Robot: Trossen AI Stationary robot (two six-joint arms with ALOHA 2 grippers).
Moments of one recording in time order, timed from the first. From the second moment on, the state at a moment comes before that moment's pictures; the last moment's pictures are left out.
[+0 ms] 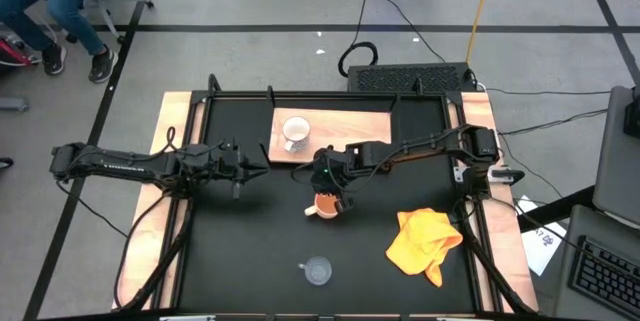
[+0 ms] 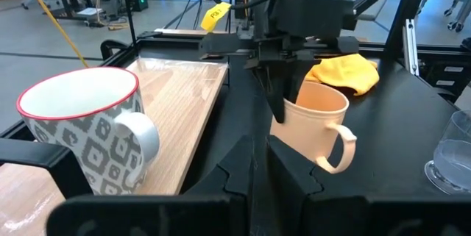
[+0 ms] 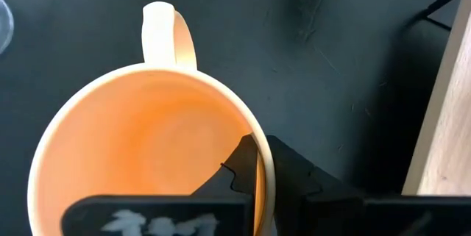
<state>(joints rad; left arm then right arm) 0.02 0.59 0.20 0.21 -0.02 -0.03 -0.01 1.90 1.39 -0.51 -0.14 -0.36</state>
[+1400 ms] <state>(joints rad) 0.02 0.59 0.20 0.20 -0.02 -0.03 0.00 1.91 1.39 -0.49 -0.22 -0.29</state>
